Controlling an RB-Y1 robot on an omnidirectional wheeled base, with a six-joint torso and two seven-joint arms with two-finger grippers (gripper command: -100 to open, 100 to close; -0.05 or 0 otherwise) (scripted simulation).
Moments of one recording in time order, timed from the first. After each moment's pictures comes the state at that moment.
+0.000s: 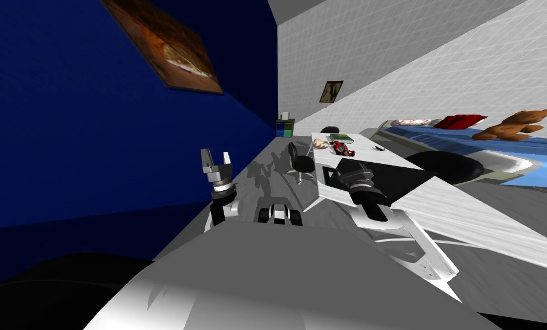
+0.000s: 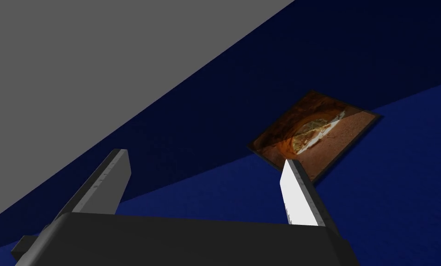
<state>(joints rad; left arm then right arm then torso) 0.46 -0.03 -0.02 -2.30 -0.03 -0.64 0.00 0.48 -0.44 -0.17 -2.33 0.39 0.53 1.69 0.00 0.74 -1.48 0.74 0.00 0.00</state>
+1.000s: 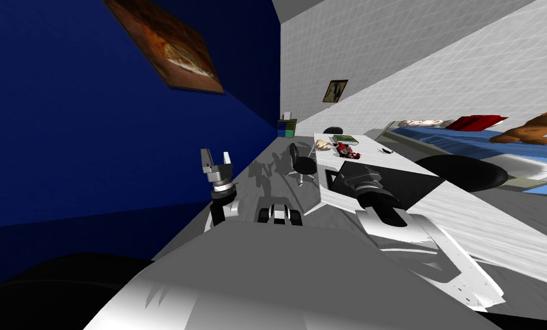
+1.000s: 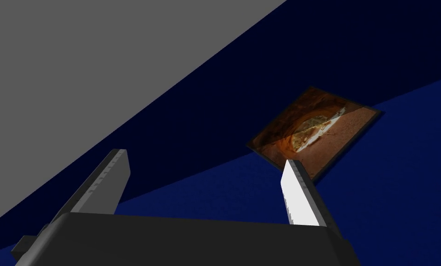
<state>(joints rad) 0.46 -0.03 -0.02 -2.30 -0.03 -0.64 0.00 0.53 -0.47 -0.20 -2.46 0.28 0.71 1.74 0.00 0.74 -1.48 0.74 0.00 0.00</state>
